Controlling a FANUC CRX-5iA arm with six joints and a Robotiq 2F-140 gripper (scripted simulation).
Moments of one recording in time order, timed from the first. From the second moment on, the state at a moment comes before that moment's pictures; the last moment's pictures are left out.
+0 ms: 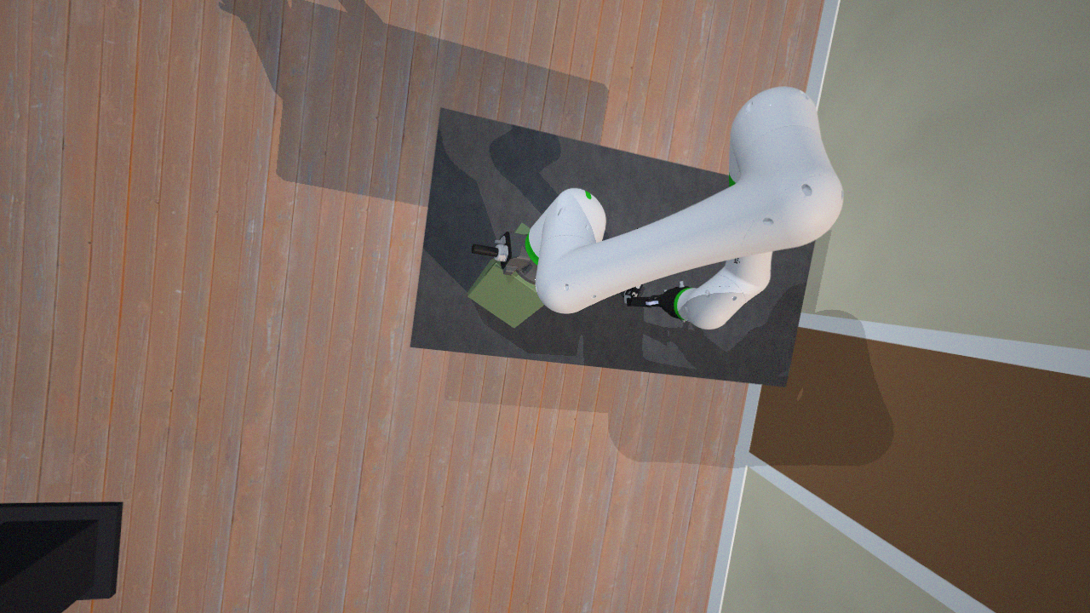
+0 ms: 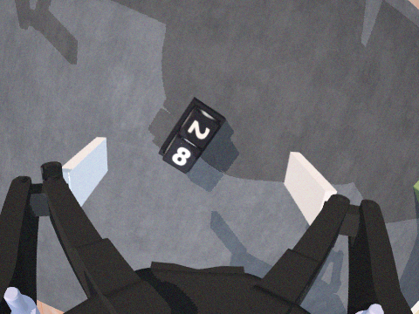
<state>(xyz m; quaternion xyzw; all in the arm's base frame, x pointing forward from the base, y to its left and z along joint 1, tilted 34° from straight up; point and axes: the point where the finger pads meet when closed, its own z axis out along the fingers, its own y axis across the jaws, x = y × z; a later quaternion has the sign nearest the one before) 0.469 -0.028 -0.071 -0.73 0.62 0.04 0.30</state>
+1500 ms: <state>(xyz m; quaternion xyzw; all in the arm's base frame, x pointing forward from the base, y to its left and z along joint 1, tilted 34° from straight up) 0.470 -0.025 -0.076 -0.55 0.78 0.11 0.27</state>
